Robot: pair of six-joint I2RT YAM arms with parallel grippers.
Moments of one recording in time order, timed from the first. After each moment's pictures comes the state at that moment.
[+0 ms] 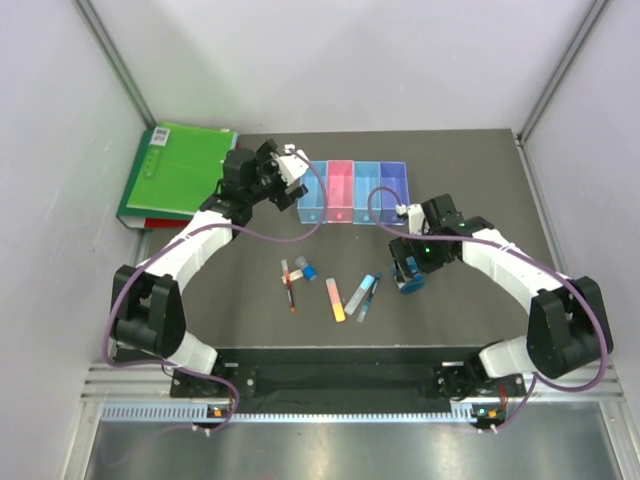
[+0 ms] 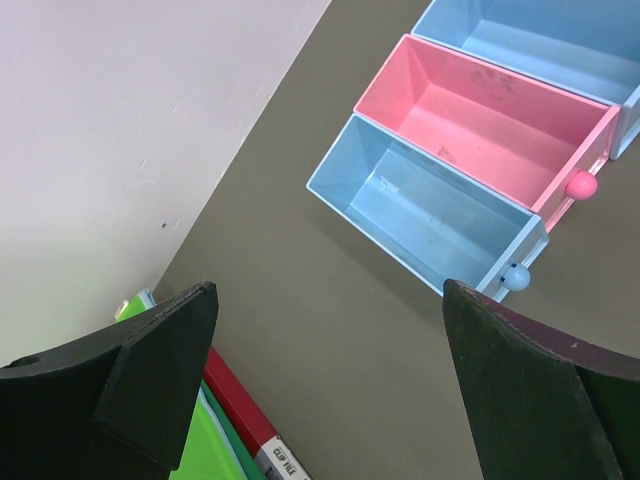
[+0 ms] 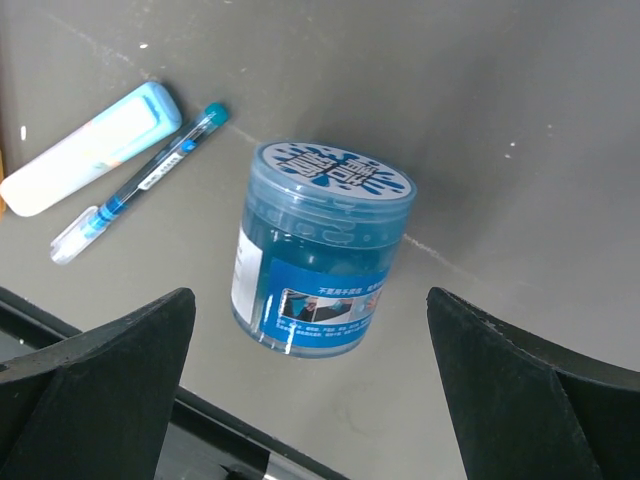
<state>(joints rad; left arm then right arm) -0.32 1.52 1.14 0.04 0.30 0.69 0.37 1.38 0.91 -0.67 -0.21 -0.07</state>
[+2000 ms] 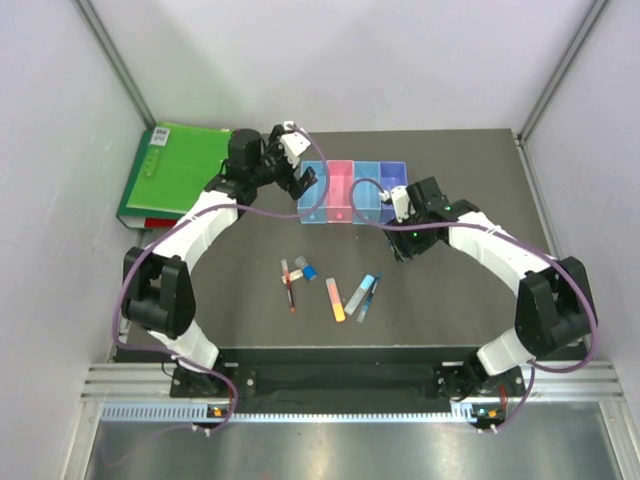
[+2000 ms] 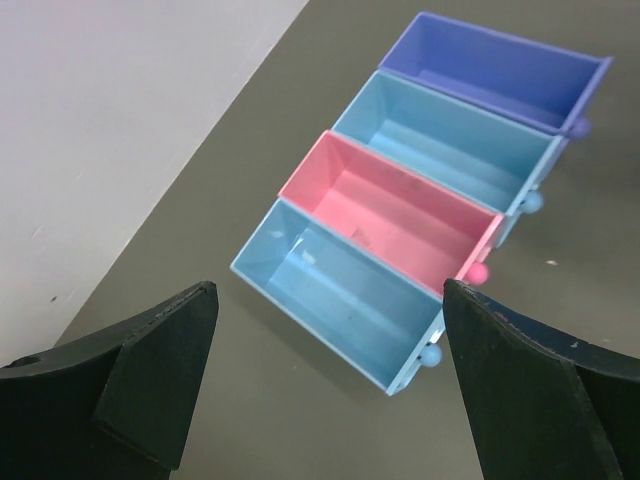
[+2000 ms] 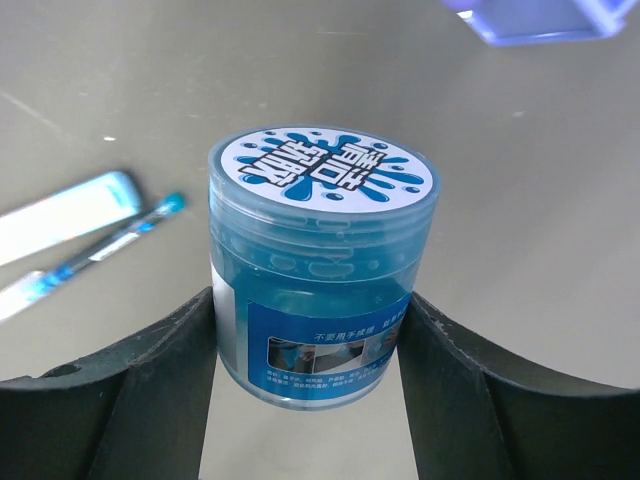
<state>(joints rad) -0.31 1.64 1.31 0.00 0.49 0.48 0.44 1.51 1.08 -0.65 -0.09 -0.18</state>
